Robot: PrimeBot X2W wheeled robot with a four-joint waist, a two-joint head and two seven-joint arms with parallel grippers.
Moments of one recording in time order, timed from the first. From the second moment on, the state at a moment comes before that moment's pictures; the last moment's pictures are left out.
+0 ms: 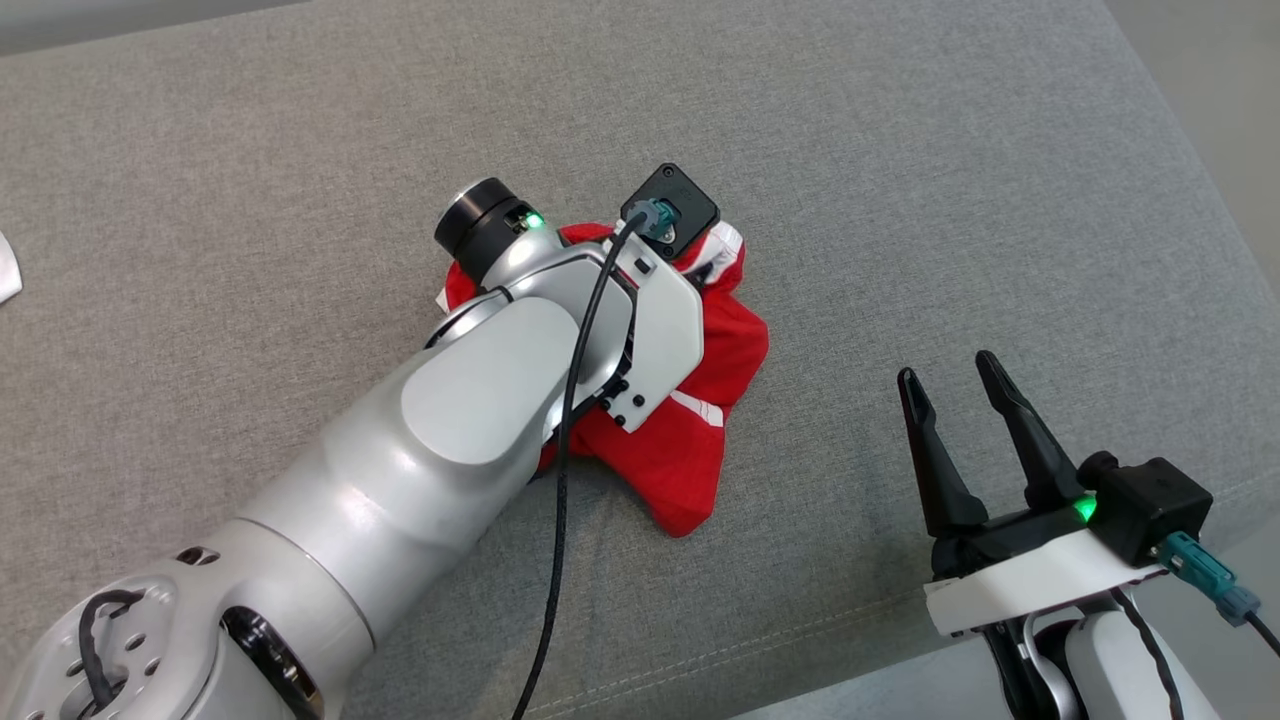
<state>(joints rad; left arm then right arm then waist) -1.11 0.04 -1.18 0.84 -0.70 -0.04 0.18 -0.21 -0.08 0.22 0.15 0.31 0.13 -0.25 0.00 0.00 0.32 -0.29</state>
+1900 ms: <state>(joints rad) -0.32 0.04 -0.28 0.42 -0.64 0.18 -0.26 -0.36 -0.22 0.67 0.39 0.65 0.13 -0.25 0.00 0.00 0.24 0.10</state>
